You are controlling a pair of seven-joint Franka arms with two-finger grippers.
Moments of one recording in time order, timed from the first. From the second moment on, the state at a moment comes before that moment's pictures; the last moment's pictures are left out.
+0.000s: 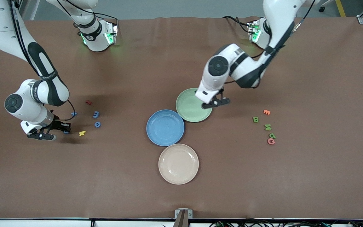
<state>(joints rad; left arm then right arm) -0.30 0.45 -0.53 -1.94 0.14 2.22 -1.08 -0.17 0.48 0.00 -2.10 -0.02 2.60 -0.07</state>
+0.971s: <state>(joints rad) -0.40 0.66 -0.51 -1.84 0.30 2.32 -1.23 -0.05 0.37 0.36 -2.03 -0.01 2.37 0.68</state>
